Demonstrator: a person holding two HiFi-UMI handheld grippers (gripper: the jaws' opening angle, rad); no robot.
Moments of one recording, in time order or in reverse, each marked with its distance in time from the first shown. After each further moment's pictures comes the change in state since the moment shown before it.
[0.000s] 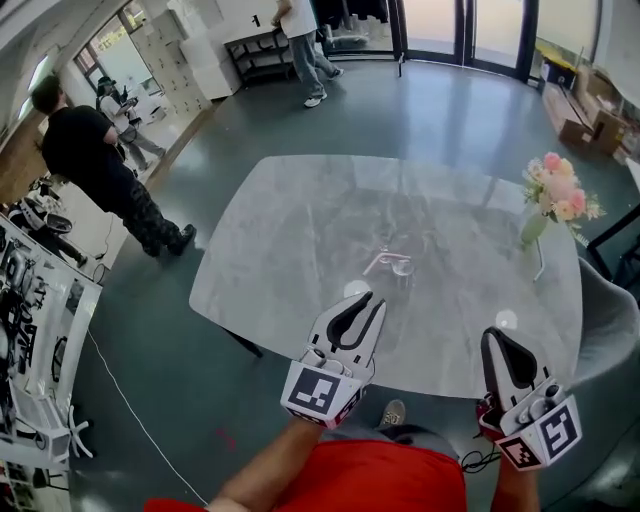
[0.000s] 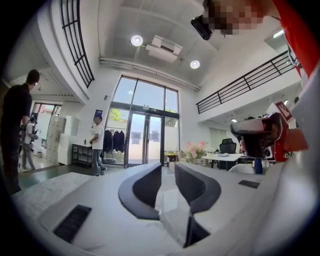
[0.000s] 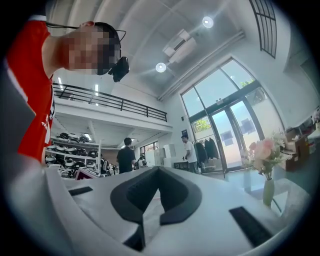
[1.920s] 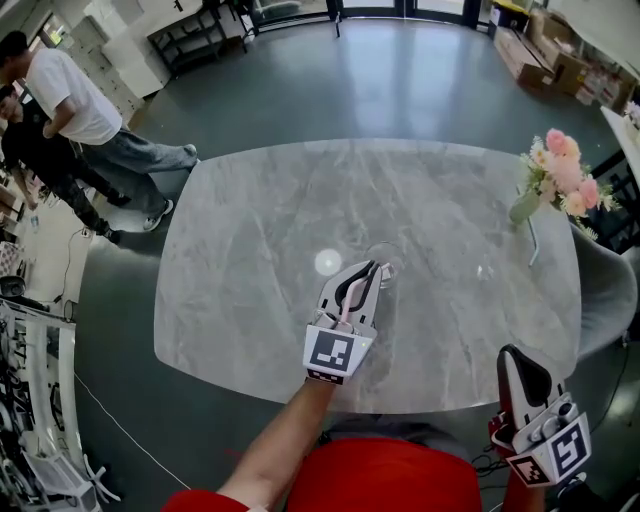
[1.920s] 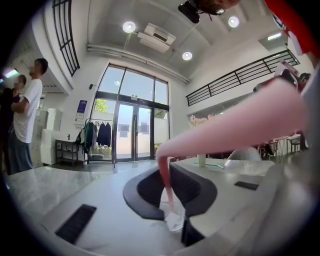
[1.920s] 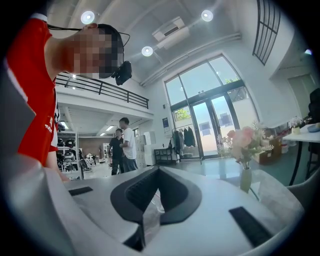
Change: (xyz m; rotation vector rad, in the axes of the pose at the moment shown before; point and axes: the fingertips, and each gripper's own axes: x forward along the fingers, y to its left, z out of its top) left arm 0.149 0.059 -0.106 0.031 0.099 -0.159; right arm 0.028 -0.059 -0.042 0.013 0.171 -0.246
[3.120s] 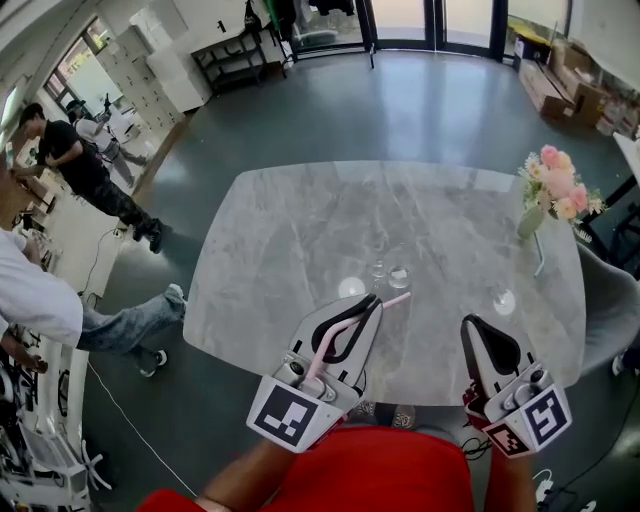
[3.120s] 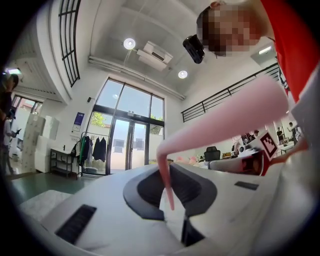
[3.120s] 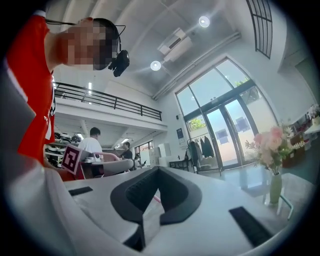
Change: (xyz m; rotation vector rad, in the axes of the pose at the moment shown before) left arm -0.134 -0.063 0.160 0.008 -0.129 -0.060; right arm 0.023 0.051 0.026 0.015 -0.152 0.184
